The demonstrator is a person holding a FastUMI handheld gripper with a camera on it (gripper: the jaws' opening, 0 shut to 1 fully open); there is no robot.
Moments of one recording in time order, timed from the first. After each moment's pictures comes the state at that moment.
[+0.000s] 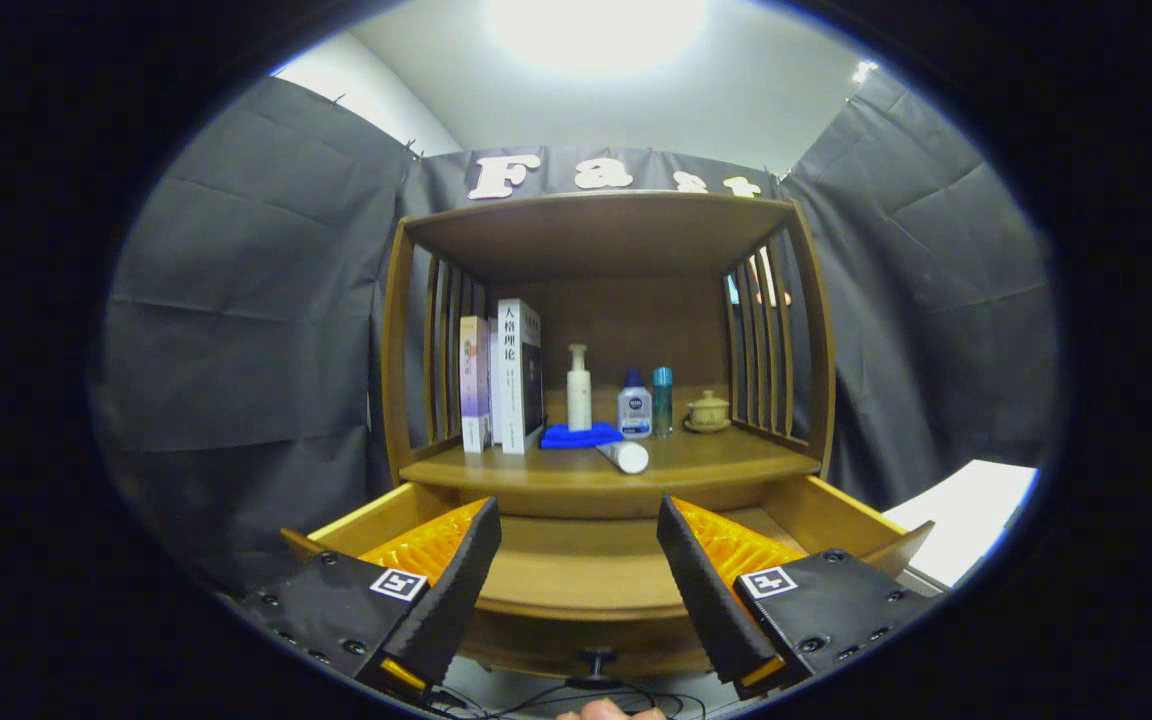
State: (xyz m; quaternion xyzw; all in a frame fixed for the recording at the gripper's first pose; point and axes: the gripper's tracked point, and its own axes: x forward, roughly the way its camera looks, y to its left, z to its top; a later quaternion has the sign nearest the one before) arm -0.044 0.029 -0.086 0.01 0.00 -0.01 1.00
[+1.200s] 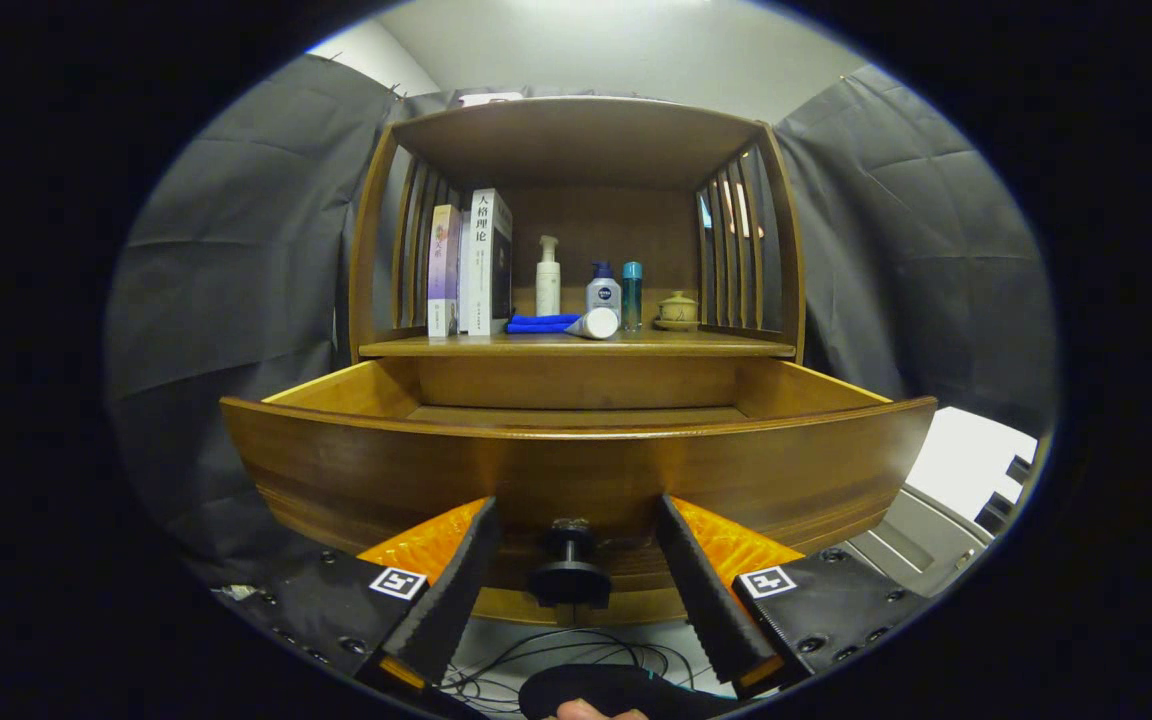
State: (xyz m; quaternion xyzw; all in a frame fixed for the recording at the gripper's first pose) arm -0.047 0.012 -0.201 0.00 0.10 -0.06 0.99
